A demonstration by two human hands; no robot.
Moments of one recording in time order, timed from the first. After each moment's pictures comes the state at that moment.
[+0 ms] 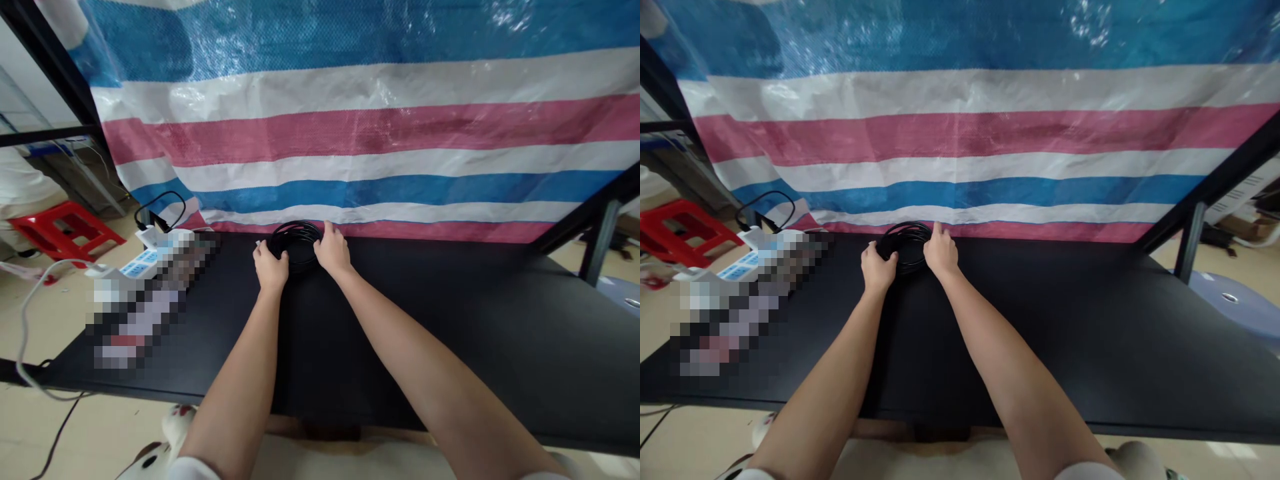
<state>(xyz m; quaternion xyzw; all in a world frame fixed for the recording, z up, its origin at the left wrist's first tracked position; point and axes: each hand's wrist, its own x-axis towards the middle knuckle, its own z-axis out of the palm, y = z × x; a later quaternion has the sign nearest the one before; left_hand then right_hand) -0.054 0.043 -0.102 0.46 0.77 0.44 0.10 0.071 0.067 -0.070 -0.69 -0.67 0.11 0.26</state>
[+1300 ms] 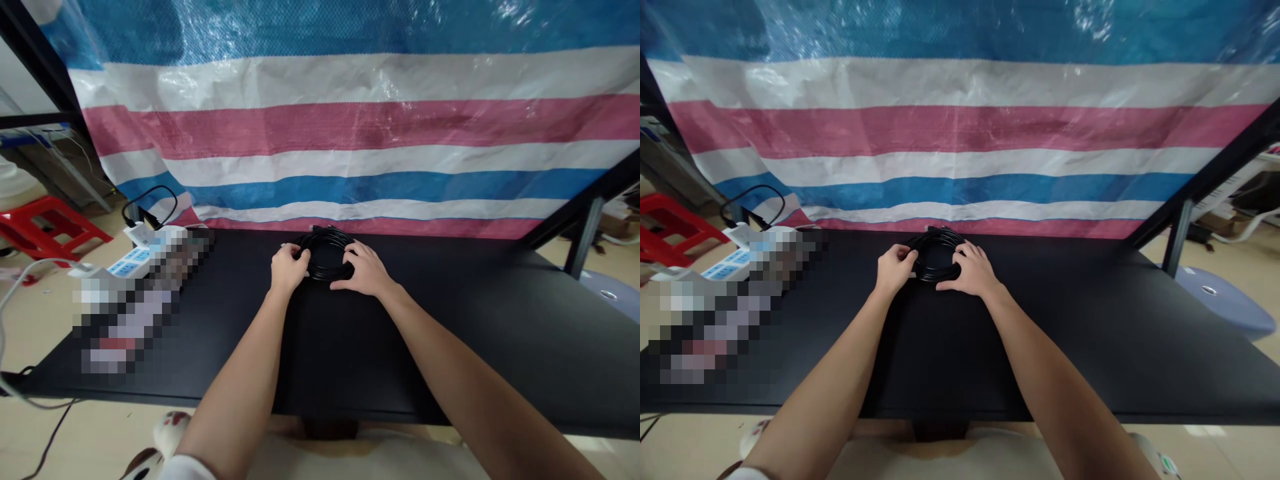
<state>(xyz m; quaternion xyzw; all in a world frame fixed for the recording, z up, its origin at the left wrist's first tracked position) -0.030 0.033 -0.091 0.55 0.70 0.40 0.22 0.161 0.047 -0.118 -0.51 -0.83 0.05 0.21</state>
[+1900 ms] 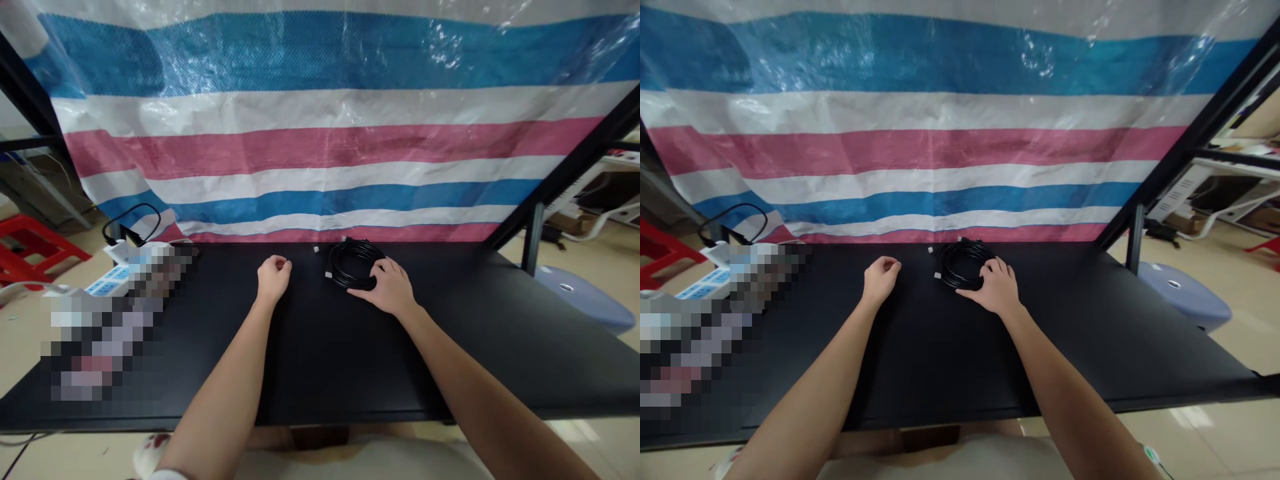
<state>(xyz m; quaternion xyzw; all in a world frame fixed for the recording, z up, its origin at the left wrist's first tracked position) -0.026 0.034 -0.088 0.55 0.69 0.41 0.24 0.228 0.013 -0.124 -0.63 -0.73 -0.08 0.24</state>
